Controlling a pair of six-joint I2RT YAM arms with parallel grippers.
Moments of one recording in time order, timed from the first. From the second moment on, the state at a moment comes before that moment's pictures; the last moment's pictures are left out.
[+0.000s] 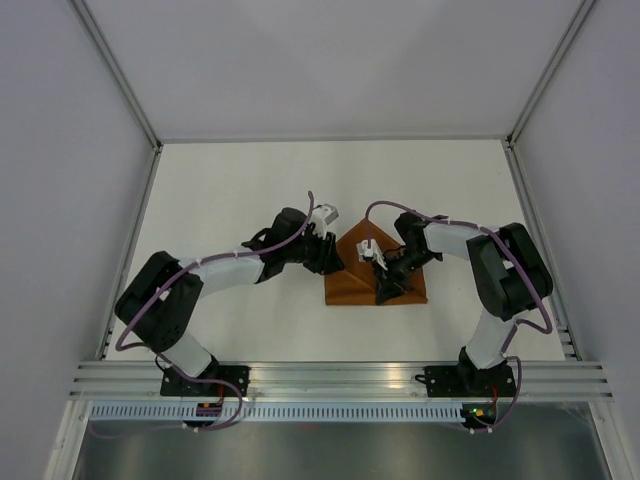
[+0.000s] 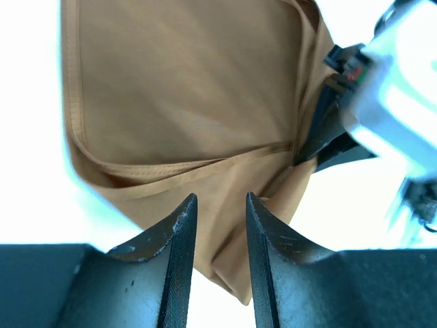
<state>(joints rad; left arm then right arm) -0.65 1.63 0.86 0.14 0.46 -0.27 0.37 1.78 0.93 -0.74 -0.87 -1.12</state>
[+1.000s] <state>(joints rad) -1.24 1.69 0.75 0.37 -0.02 0.33 0.34 1.98 1.03 -1.06 -0.93 -1.09</state>
